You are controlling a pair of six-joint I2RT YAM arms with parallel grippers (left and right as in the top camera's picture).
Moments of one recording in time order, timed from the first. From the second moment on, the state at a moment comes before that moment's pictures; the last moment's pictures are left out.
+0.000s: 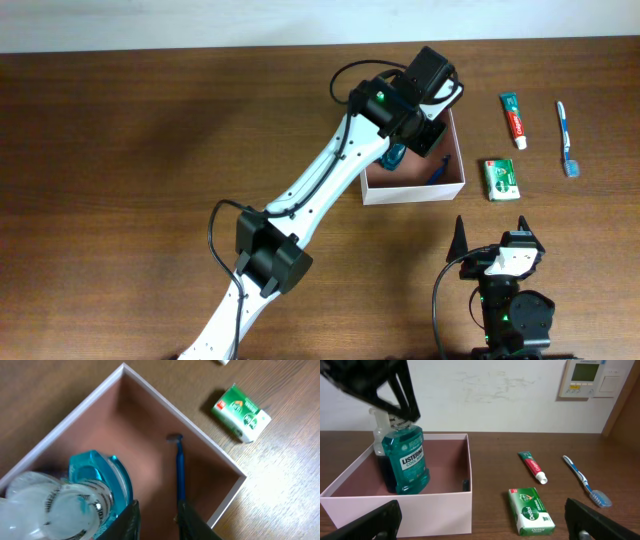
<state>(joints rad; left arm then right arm) -0.77 2.51 2.73 -1.19 0.13 -0.02 0.00 0.01 0.01 -0.07 0.07 -0.03</state>
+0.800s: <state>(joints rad) -0.47 2.21 2.85 -1.42 -0.13 -0.11 0.00 0.01 0.01 -0.07 0.07 -0.03</state>
